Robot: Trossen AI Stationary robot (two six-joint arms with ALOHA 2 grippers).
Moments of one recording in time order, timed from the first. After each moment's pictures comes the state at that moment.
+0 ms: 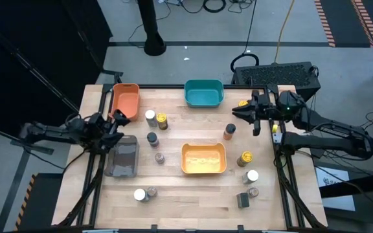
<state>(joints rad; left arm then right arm) -0.06 0.33 0.03 0.91 0.03 -0.30 -0.36 0.66 0.64 -0.08 -0.26 0.18</state>
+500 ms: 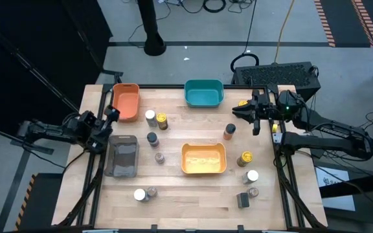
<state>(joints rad) -0.07 0.38 0.04 1.16 0.00 -0.23 -0.37 0.66 0.64 -0.09 -0.26 0.16</state>
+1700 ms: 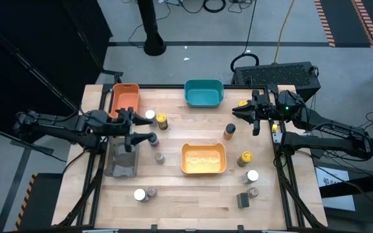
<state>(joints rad) -0.10 0.71 0.61 -0.03 -0.14 -0.31 -0.37 0.66 0.64 -0.11 -0.26 0.16</state>
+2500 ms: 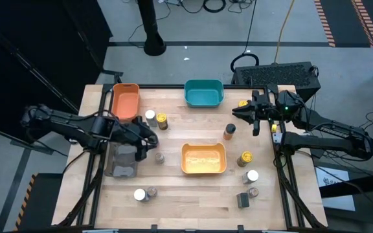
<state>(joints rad) -0.16 1.05 0.85 -0.59 -0.22 -0.27 -0.37 0.66 0.64 -0.13 -0.26 0.17</state>
